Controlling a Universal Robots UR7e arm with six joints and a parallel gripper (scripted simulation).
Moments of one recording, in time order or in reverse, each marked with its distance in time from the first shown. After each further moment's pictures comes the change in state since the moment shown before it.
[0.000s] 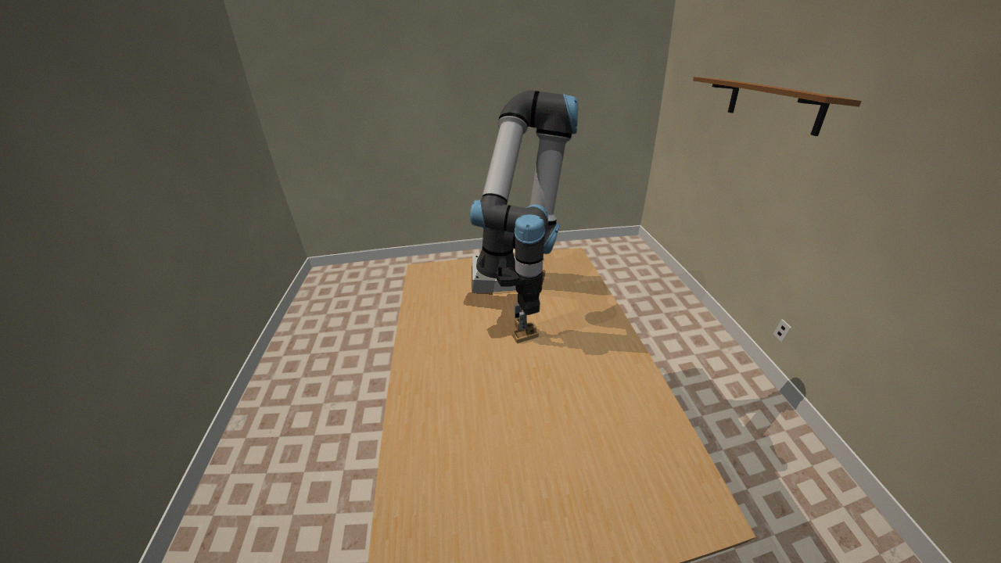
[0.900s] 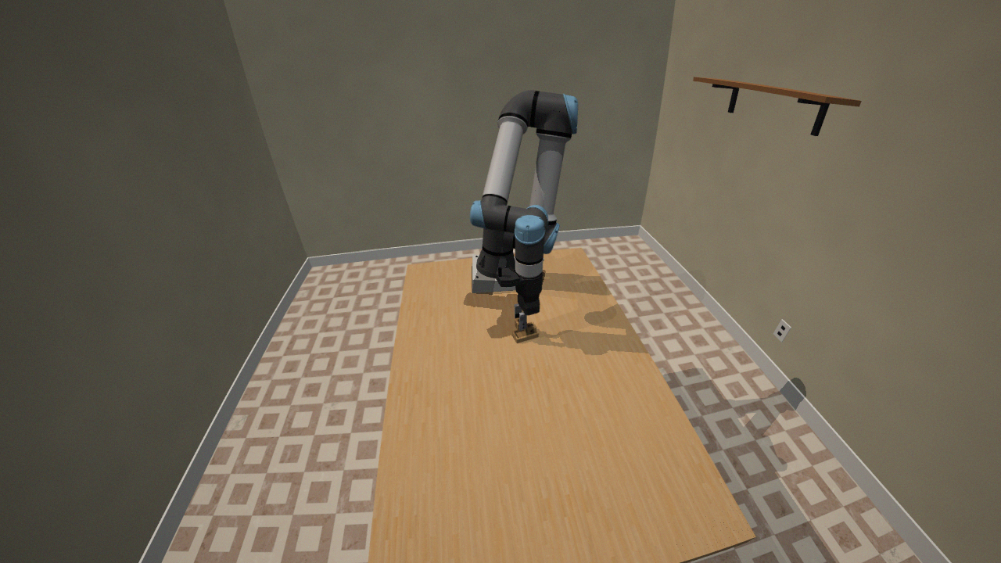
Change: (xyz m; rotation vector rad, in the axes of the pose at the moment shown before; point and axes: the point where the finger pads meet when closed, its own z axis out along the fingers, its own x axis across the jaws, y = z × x) arm 0.000 0.000 0.001 0.000 0.000 0.000
